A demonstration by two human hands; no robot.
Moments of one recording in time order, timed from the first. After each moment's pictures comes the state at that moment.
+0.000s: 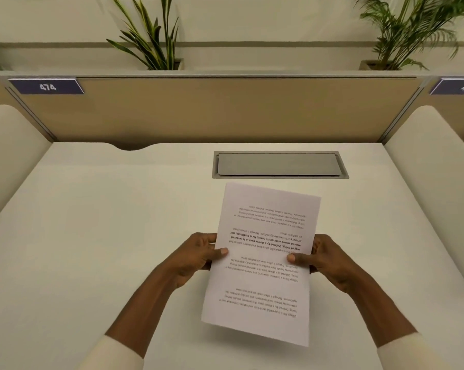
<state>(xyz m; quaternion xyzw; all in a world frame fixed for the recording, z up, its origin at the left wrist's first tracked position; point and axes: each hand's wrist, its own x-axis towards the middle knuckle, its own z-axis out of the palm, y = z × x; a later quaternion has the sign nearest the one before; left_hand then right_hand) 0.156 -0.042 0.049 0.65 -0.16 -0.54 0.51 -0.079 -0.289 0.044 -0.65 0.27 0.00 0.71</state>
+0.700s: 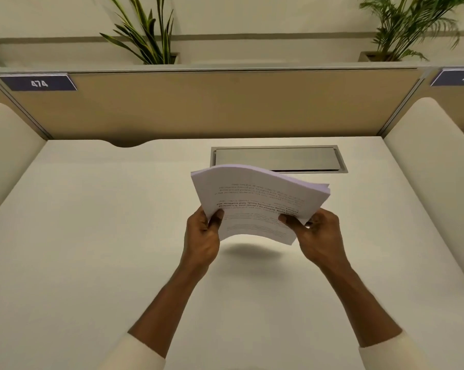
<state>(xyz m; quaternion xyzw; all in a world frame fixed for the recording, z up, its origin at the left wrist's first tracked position) 0.131 -0.086 0.053 0.70 -0.18 -0.20 0.66 -0.035 -0.269 0.068 -0.77 0.32 -0.27 0.48</state>
